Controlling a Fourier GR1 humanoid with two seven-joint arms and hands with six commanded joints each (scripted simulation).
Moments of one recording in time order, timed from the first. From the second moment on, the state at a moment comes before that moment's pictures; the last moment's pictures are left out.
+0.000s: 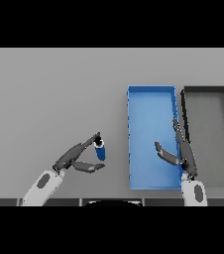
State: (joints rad) left arm -0.10 0.37 -0.55 -1.53 0.06 -0.13 -0.03; right arm 0.14 -0.17 0.06 -1.72 0.15 0.06 -0.10
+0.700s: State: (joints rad) left arm -0.18 0.18 -0.57 -1.34 0.06 -0.11 -0.12; right arm 0.16 -0.18 0.05 -1.72 0.14 0.06 -0.13
